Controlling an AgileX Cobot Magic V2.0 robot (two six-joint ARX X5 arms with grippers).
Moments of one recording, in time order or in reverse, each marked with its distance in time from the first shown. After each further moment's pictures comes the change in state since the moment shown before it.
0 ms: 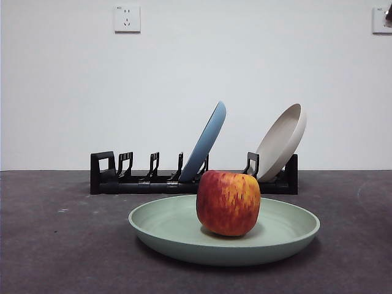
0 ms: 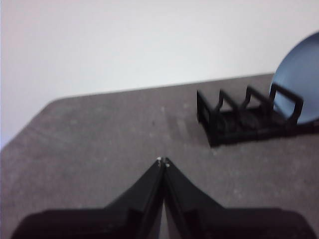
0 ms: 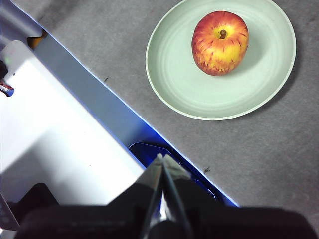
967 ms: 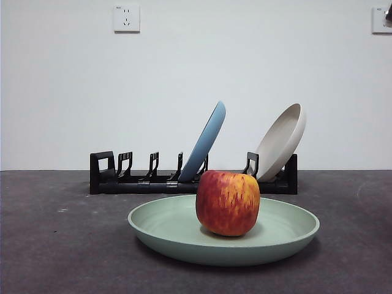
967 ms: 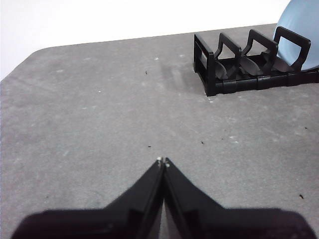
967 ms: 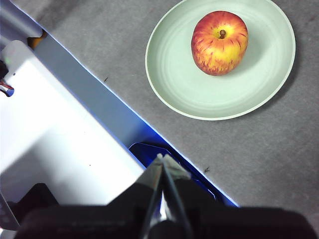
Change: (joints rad) left arm 0.000 -0.037 -0.074 -0.109 0.000 -0.006; right arm 0.000 0.000 0.000 0.000 0.000 0.000
